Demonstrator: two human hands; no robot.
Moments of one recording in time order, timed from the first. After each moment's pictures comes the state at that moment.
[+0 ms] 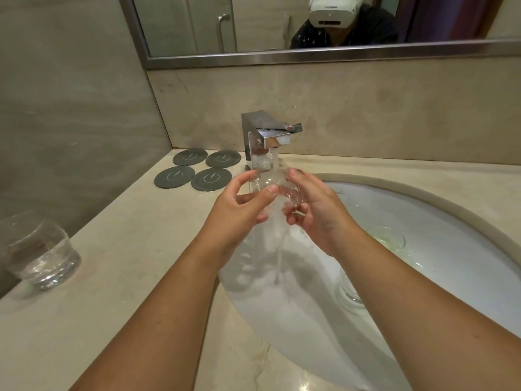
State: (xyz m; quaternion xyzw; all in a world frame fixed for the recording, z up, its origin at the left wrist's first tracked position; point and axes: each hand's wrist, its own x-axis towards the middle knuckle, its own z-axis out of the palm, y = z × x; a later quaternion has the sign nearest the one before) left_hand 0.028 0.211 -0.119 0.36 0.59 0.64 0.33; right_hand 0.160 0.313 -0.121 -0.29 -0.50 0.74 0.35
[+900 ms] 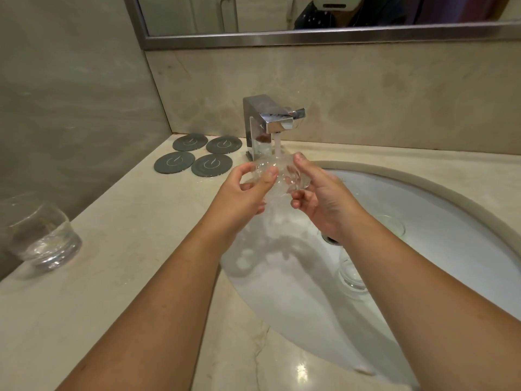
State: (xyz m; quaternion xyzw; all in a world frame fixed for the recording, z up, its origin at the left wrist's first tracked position) left_hand 0.031 0.209 -0.116 0.35 0.65 0.59 0.34; right_hand 0.165 0.313 -0.116 -0.31 -0.46 0.76 0.34
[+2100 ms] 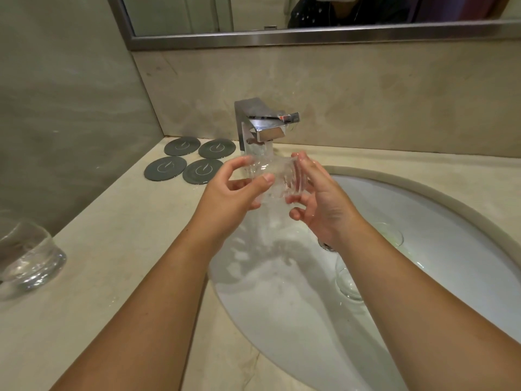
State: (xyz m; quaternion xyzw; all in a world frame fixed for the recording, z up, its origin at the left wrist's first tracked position) left_hand 0.020 0.221 -0.110 0.38 0.64 0.60 0.30; right_hand 0.165 0.330 -0.122 -0.29 -0.48 0.76 0.33
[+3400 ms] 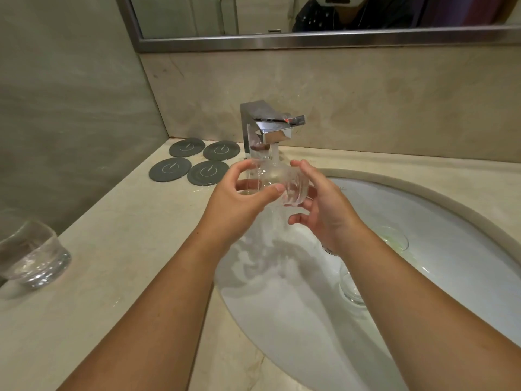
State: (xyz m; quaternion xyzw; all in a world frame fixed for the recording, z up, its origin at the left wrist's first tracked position) left_hand 0.019 0.223 -0.116 0.40 0.66 0.58 0.26; right_hand 0.162 0.327 -0.122 -0.31 -0.50 0.74 0.32
